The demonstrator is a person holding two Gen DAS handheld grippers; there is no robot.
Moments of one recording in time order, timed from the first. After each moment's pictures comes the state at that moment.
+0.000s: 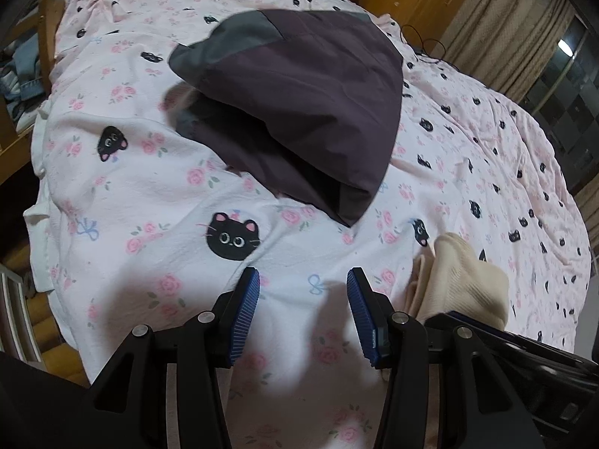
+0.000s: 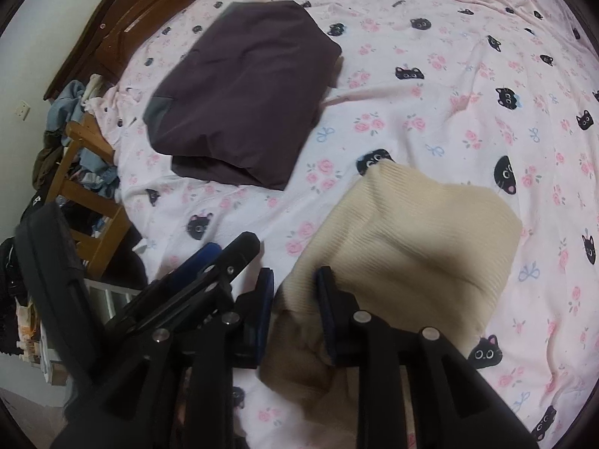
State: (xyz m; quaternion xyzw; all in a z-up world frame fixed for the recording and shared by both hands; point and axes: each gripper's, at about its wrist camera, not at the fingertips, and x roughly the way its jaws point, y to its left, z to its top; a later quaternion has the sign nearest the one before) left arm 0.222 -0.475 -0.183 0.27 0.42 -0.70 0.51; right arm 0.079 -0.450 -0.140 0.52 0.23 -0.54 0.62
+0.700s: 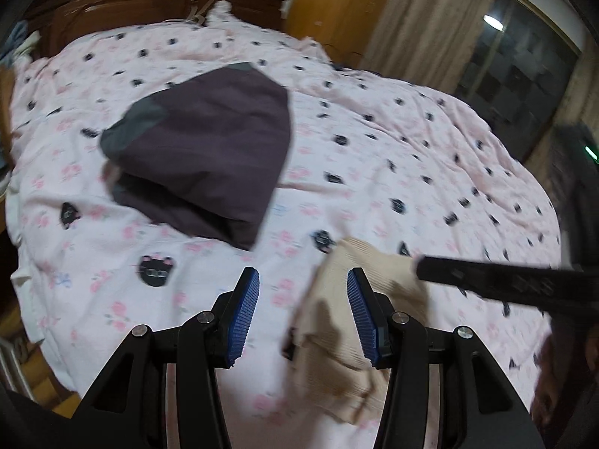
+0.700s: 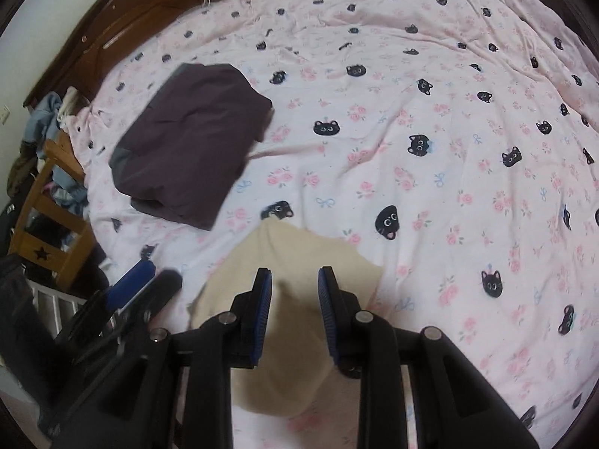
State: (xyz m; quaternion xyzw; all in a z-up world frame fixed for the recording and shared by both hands) left arm 0.181 -0.435 -0.134 0.25 0.32 -0.80 0.43; right arm 0.009 -0.439 -0.104 0.48 0.26 -0.61 0.58
